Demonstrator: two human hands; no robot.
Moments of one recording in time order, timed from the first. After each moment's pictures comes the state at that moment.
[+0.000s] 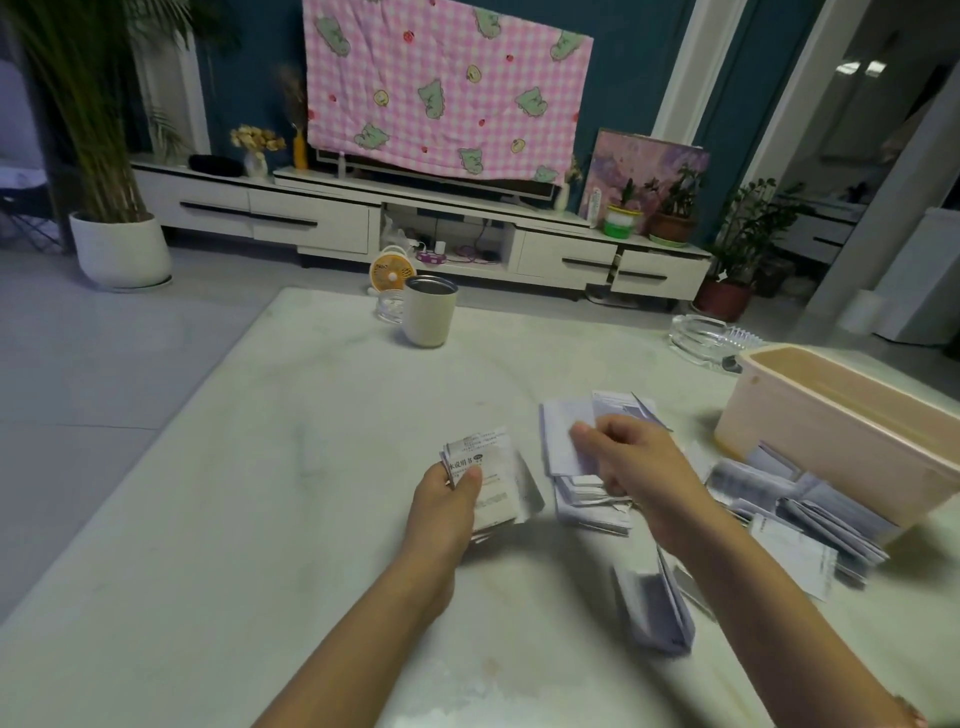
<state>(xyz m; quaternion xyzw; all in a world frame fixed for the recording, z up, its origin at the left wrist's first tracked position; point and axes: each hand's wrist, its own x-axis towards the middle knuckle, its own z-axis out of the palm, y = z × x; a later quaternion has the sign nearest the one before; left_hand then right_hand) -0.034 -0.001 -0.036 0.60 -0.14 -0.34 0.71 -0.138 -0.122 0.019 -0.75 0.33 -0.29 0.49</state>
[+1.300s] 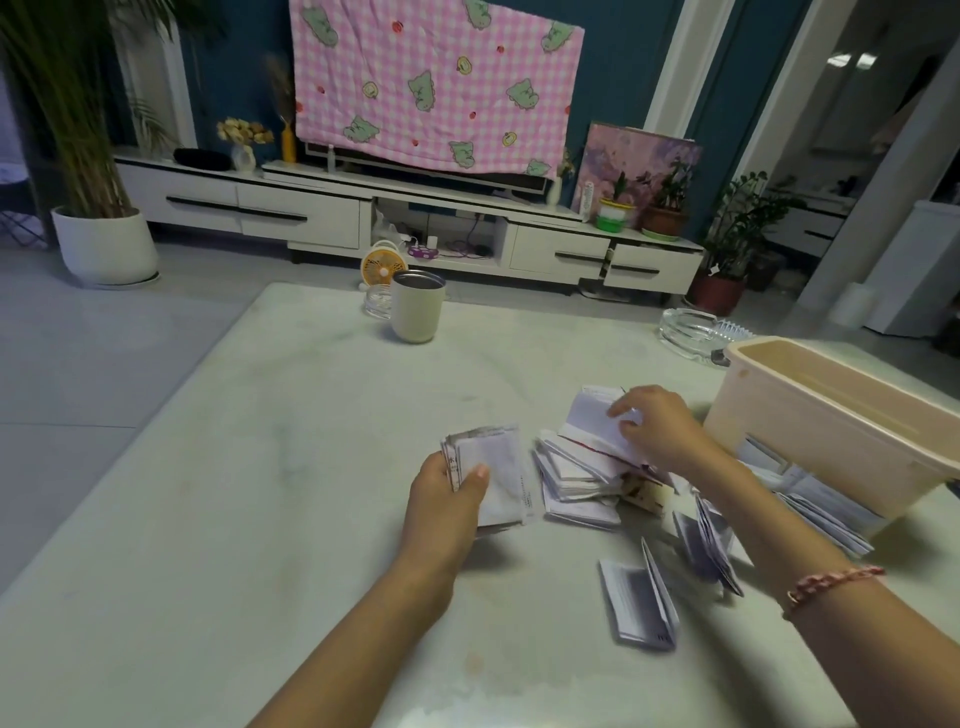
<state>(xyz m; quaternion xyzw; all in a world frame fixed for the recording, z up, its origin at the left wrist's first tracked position) -0.048 -0.001 -0.030 0.62 -0.20 -0.26 0.71 -0.142 -0.227 0.010 -0.91 0.38 -0.13 0.08</state>
